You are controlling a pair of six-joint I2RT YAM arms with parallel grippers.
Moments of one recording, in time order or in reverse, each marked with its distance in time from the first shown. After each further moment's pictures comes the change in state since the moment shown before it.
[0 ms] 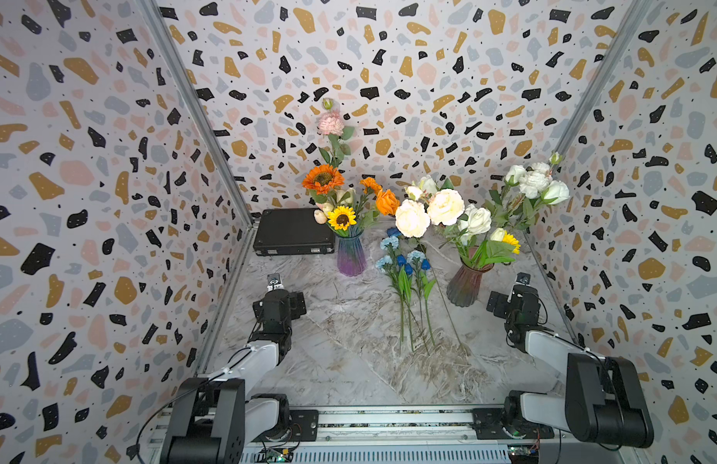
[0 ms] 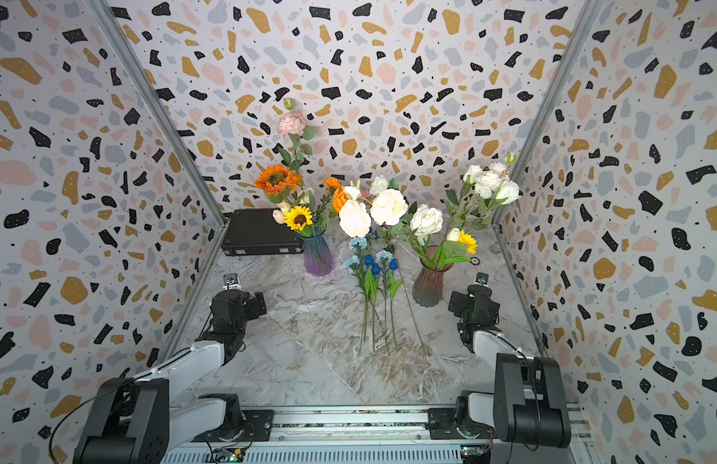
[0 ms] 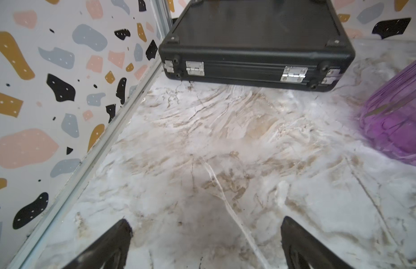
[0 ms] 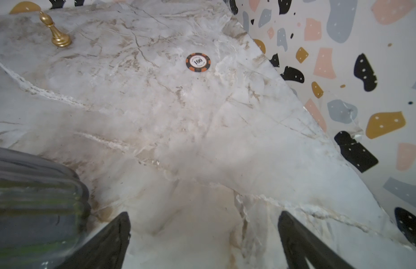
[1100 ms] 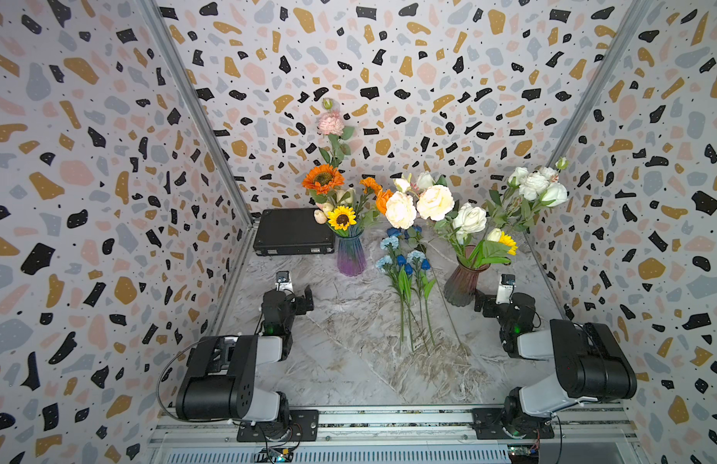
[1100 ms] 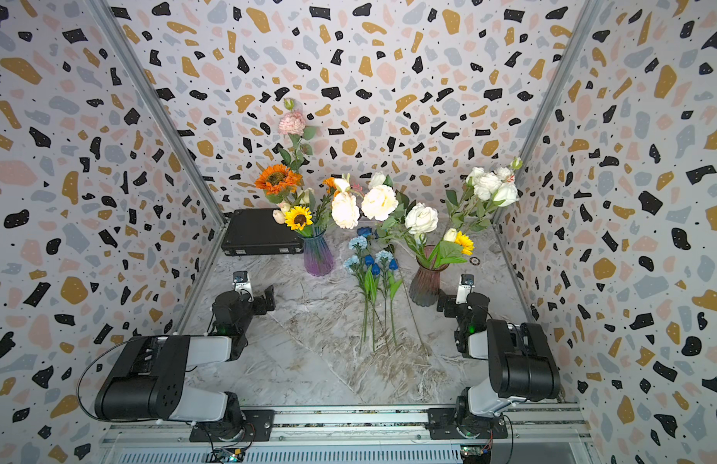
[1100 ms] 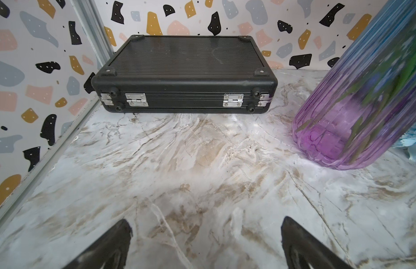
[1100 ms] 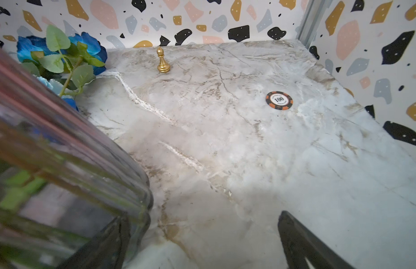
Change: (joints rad) left arm 0.050 0.244 -0.039 0.453 0.294 0.071; right arm -0.005 0.227 -0.112 0.533 -0.355 -0.108
